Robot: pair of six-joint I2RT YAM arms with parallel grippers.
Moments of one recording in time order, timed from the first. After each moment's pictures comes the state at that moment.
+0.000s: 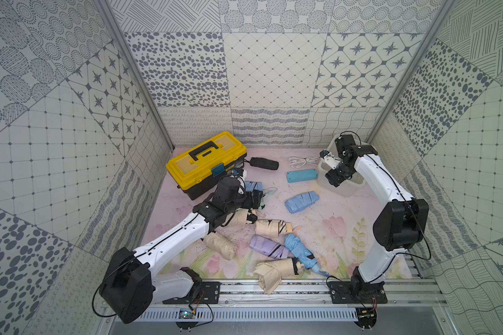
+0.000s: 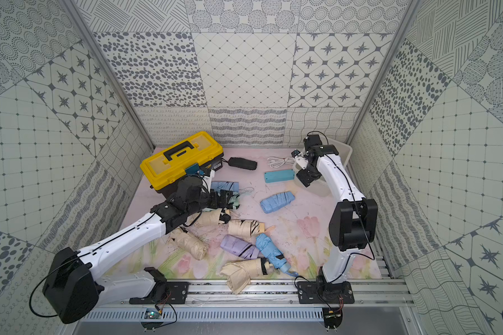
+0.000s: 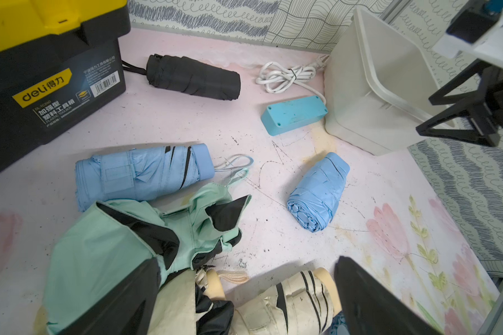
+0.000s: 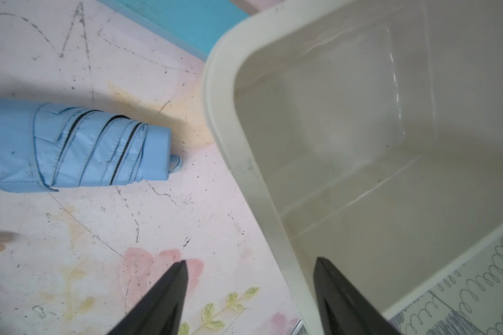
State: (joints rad) left arm -0.55 1.24 0.86 -0.16 0.01 -0.39; right arm 0.12 1.80 1.69 -1.13 0.17 -0.55
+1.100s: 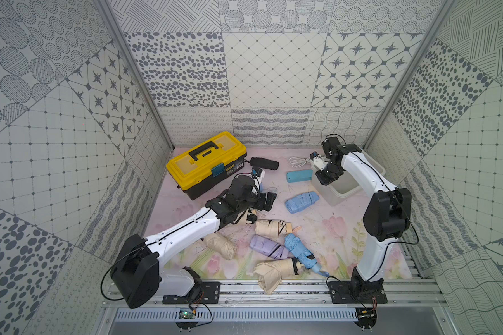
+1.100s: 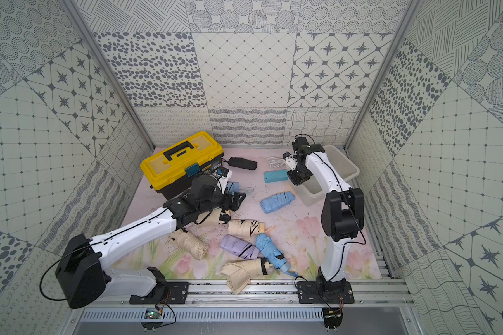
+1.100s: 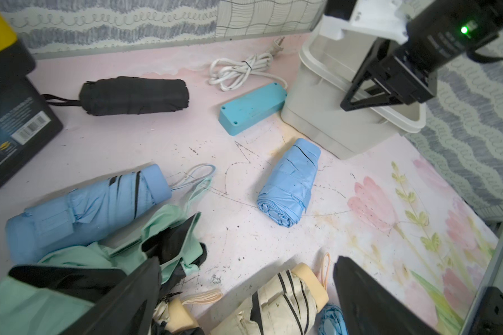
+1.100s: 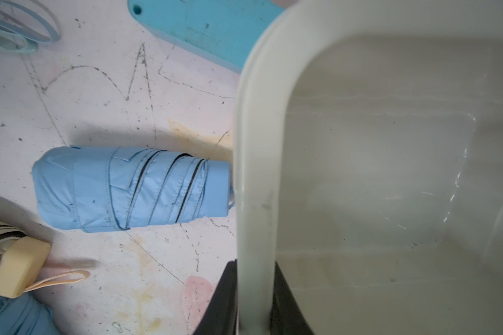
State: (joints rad) left arm -0.69 1.38 0.98 -0.16 0.02 -0.23; right arm 0.21 1.92 1.75 -1.16 0.02 -0.32
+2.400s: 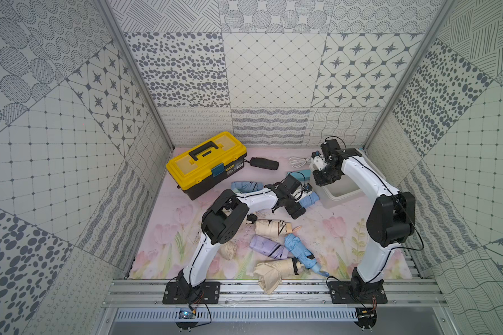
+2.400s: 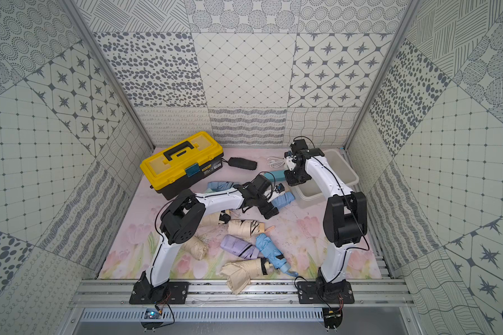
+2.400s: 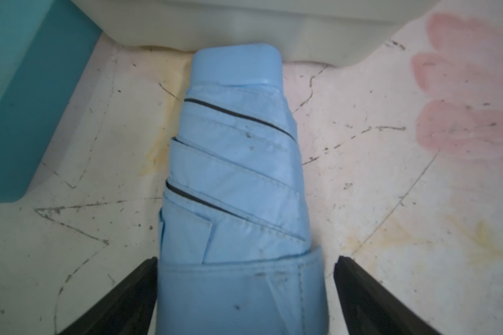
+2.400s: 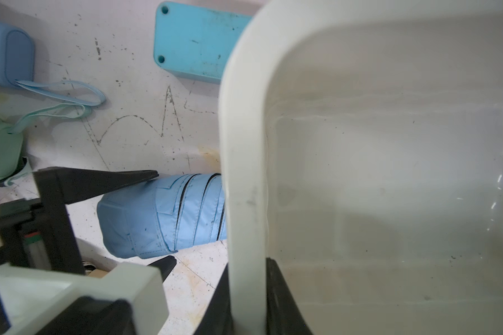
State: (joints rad) left arm -0.80 2.25 1.63 -0.30 0.16 0.28; right arm 0.22 1.85 1.64 -1.05 -0.04 -0.12
